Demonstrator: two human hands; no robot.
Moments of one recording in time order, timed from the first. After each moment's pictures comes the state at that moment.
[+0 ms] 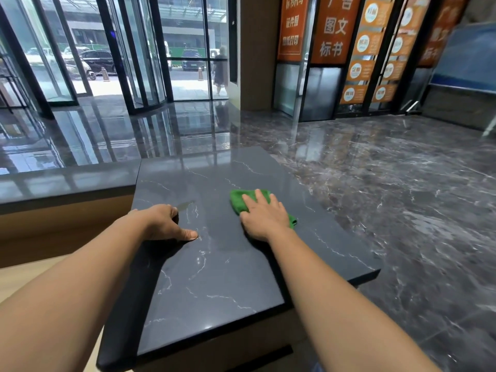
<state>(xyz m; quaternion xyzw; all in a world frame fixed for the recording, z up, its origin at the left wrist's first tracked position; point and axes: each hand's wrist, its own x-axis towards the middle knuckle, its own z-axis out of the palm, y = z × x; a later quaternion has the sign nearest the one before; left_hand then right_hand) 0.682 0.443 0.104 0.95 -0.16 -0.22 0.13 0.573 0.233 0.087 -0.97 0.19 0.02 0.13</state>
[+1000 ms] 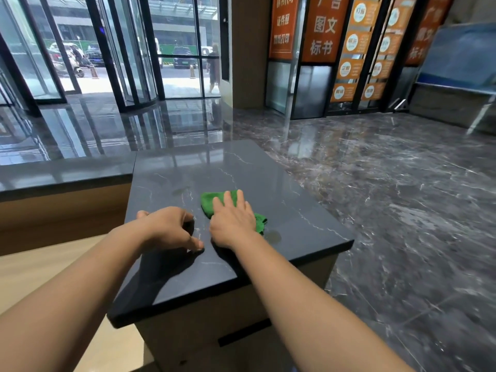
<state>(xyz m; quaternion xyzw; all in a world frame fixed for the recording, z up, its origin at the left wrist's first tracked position) 0.580 0.439 0.120 0.96 -0.25 -0.13 0.02 0.535 0.306 0.085 -0.98 0.16 -0.01 0.13</state>
